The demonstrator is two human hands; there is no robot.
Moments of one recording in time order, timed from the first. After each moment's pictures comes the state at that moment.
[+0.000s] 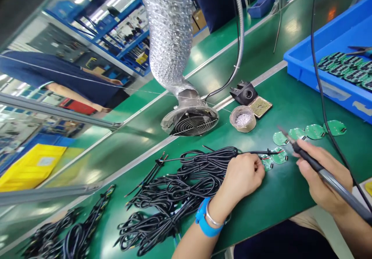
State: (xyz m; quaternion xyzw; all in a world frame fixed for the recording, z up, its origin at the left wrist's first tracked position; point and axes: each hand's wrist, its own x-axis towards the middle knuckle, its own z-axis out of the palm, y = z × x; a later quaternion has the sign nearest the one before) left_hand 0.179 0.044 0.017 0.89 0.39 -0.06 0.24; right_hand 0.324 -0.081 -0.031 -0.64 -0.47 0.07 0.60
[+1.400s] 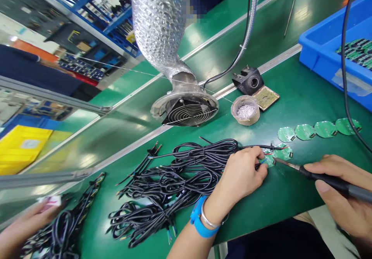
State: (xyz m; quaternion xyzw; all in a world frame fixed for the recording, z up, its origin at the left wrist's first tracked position) left_hand 0.169 0.045 0.017 0.88 0.38 -0.02 0.29; right_hand 0.334 -0.089 -0.004 -0.63 -0.55 0.10 0.54
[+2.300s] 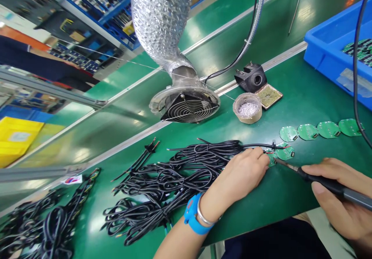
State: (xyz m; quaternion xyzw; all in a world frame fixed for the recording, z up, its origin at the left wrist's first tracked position) left_hand 0.160 0.052 0.017 0.97 0.19 -0.09 0.16; right_hand 0.333 -0.089 -0.008 -0.61 -0.60 0.07 0.52
